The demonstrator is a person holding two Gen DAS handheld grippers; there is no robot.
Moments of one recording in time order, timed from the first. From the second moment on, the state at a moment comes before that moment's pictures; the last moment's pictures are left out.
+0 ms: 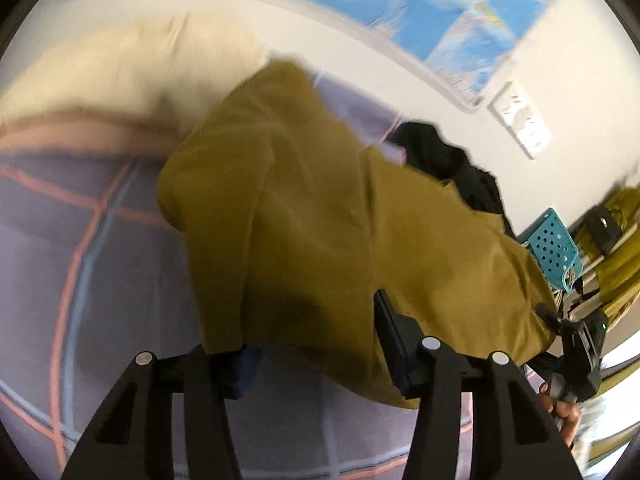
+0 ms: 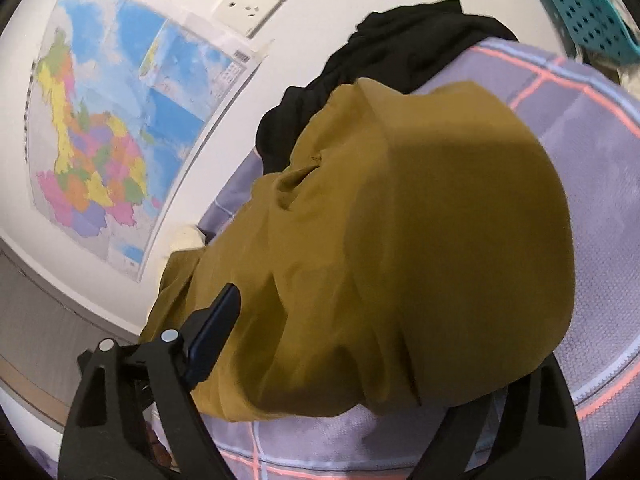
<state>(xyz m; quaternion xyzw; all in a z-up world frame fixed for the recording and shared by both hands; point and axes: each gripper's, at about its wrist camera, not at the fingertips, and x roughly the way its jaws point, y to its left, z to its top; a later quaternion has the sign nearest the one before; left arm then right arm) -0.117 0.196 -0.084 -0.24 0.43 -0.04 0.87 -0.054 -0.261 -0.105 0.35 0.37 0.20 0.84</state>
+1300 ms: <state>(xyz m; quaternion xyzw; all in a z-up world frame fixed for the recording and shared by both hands) -0.075 0.163 -0.098 -0.18 0.44 0.00 0.88 -0.033 -0.255 -0.108 0.32 0.37 0.17 0.85</state>
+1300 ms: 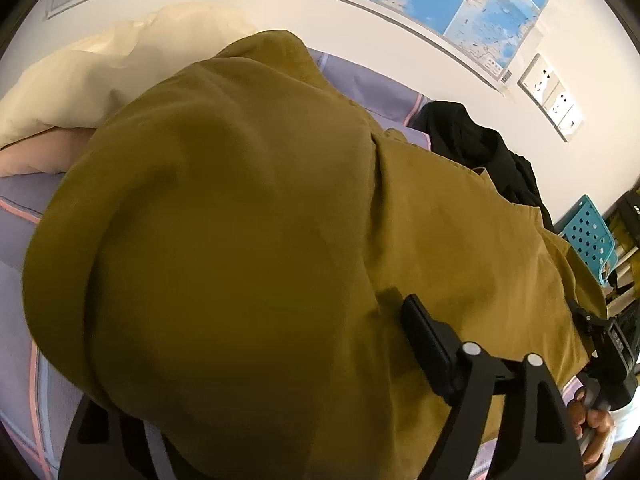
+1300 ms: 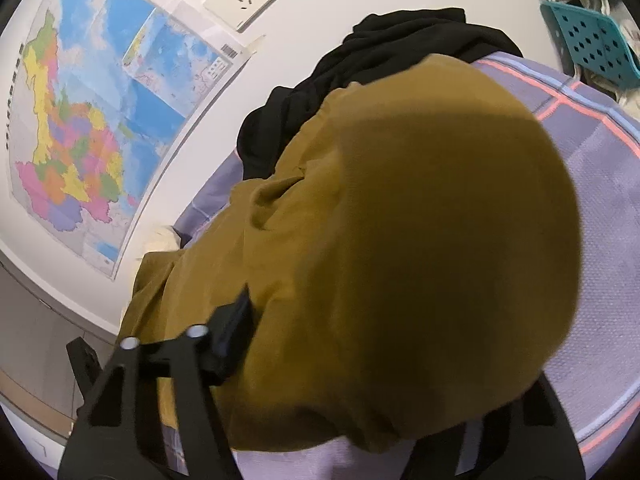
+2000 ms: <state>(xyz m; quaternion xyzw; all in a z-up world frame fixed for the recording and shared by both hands) -0.077 0.176 -0.080 -0.20 0.43 -0.02 0.88 -0.024 -0.245 -0.093 0.30 0.37 0.19 0.86</state>
